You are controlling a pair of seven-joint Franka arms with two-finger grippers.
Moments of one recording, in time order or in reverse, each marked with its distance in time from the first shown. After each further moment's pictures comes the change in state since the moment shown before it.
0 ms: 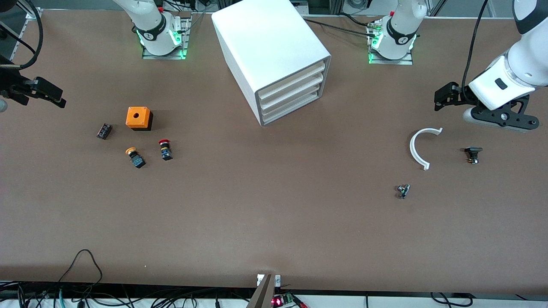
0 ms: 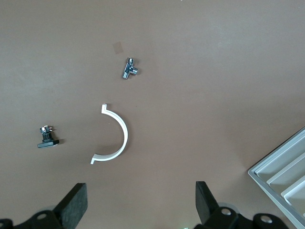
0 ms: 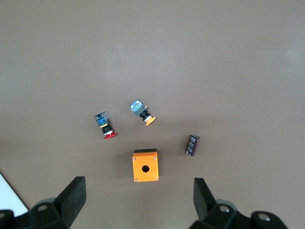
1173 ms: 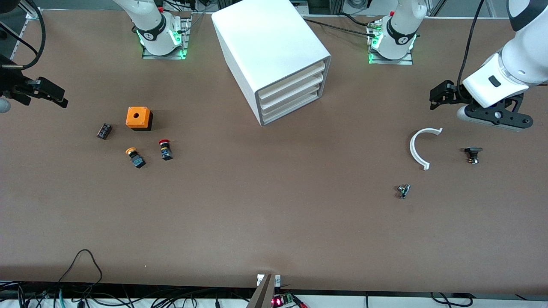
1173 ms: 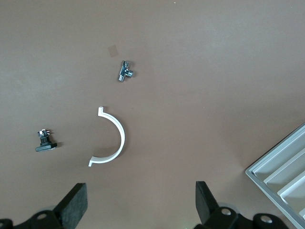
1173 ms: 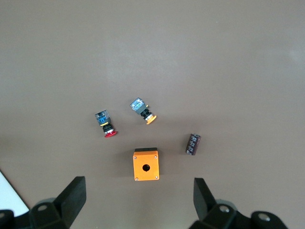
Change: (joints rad) left arm -0.011 0.001 -0.010 0.009 0.000 0.000 -0.002; right arm 0.002 0.000 0.005 -0.004 0.000 -0.002 -0.002
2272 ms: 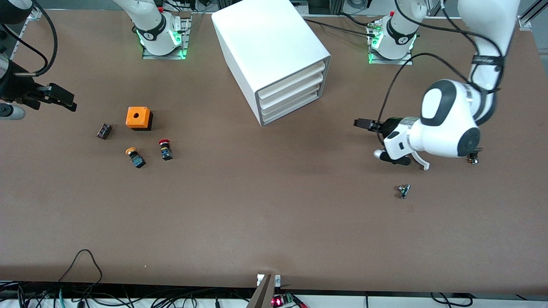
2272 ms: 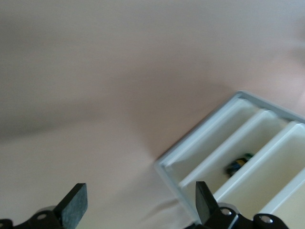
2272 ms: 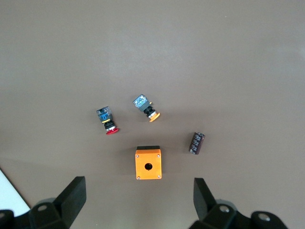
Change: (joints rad) left arm -0.042 0.299 -0.023 -0.339 -0.565 0.253 0.077; right arm 0.012 0.031 0.007 -0.003 0.000 0.000 -0.003
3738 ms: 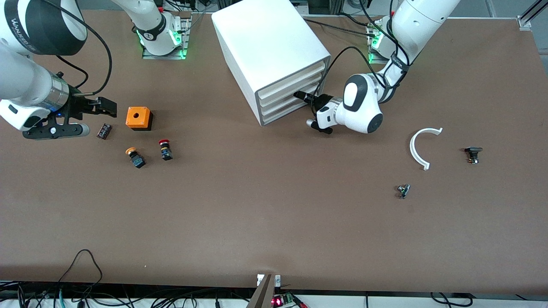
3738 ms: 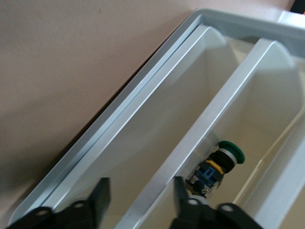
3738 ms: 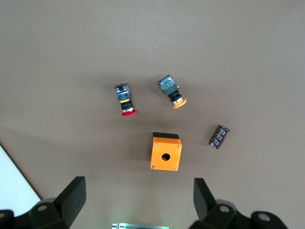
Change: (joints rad) left arm -0.151 0.139 -0.221 -0.271 -0.404 0.318 0.236; right arm 0.123 0.108 0.003 -0.001 -0.005 -0.038 -0.006
